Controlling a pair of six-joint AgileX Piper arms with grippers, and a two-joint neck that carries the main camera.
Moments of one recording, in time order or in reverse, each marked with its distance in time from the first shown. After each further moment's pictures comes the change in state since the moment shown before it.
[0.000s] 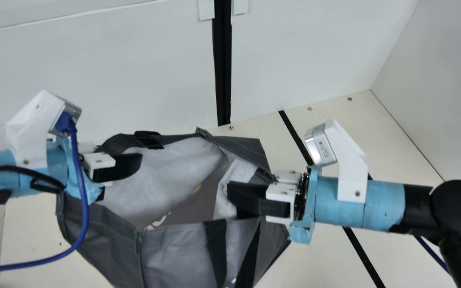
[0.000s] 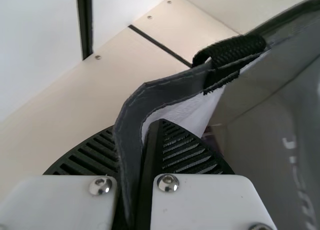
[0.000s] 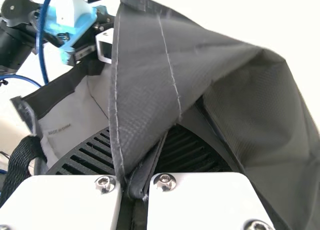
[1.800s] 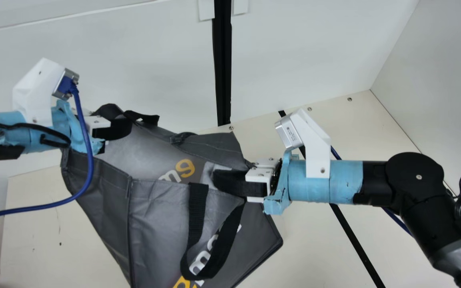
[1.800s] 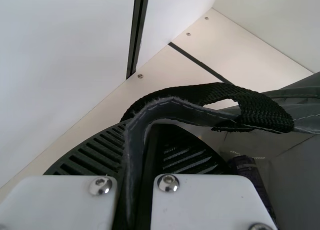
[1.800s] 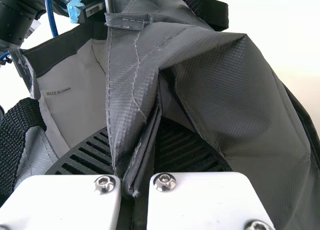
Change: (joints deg) left arm 2.0 14.1 -19.1 2.6 0.1 -3.2; right arm 5.2 9.0 -1.5 -0.3 -4.2 -4.0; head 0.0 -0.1
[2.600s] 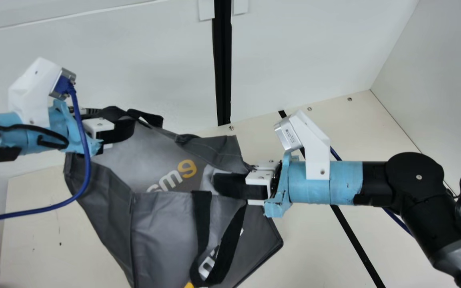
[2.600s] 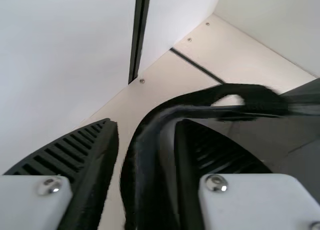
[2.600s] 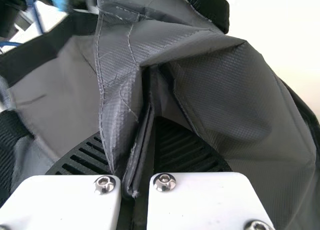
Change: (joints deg) left arm -0.5 -4.3 4.6 -0.8 -2.1 1.5; right arm 0.0 0.0 0.0 -1.4 1.1 0.0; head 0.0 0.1
